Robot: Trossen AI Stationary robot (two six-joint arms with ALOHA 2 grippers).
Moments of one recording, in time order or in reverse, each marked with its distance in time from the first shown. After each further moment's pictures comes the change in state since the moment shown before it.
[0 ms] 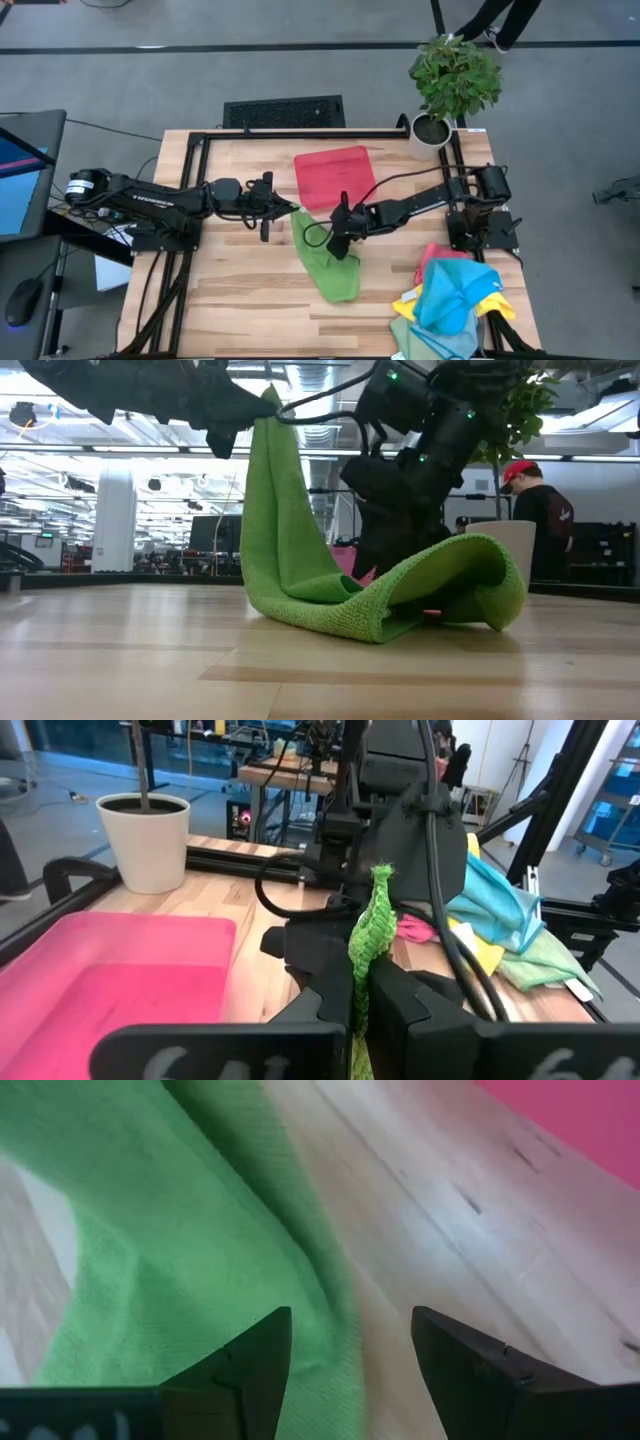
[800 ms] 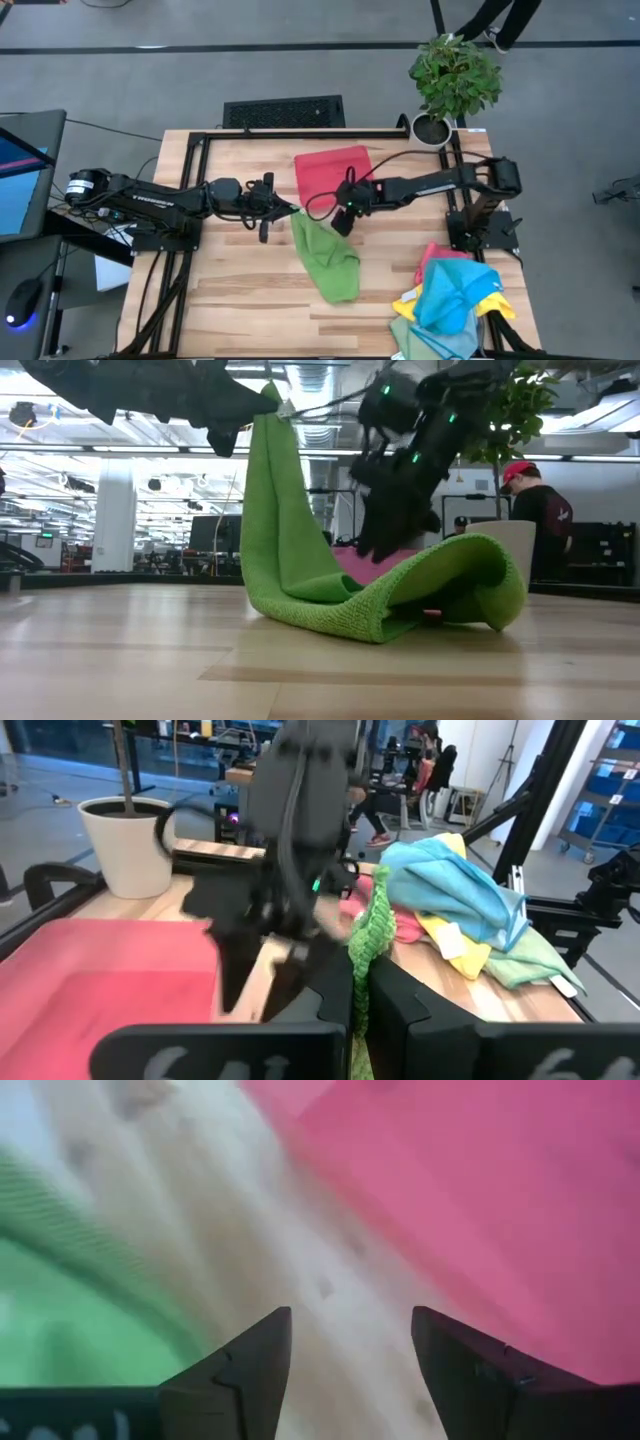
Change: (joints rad) left arm 0.000 0.000 0.000 0.011 0.029 0.005; right arm -0.162 -0.112 0.000 -0.090 -0.030 -0.203
